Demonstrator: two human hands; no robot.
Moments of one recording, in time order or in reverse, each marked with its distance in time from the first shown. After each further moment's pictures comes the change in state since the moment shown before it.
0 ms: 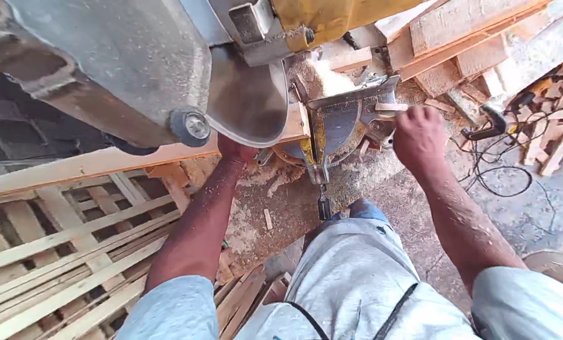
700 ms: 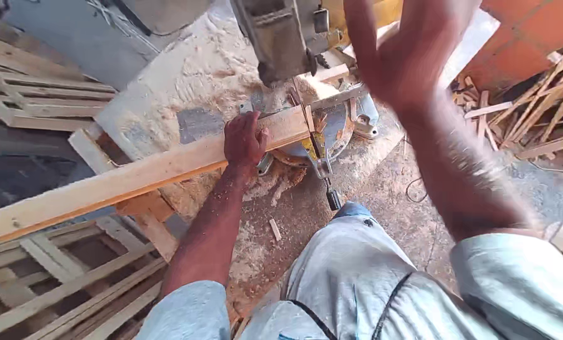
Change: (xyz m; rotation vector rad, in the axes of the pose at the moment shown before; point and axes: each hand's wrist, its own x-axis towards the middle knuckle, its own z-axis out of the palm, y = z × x) left_hand 0.020 -0.008 -0.008 -0.240 -0.130 0.042; right_hand -0.001 -0.175 -0.164 0.186 0.942 -0.393
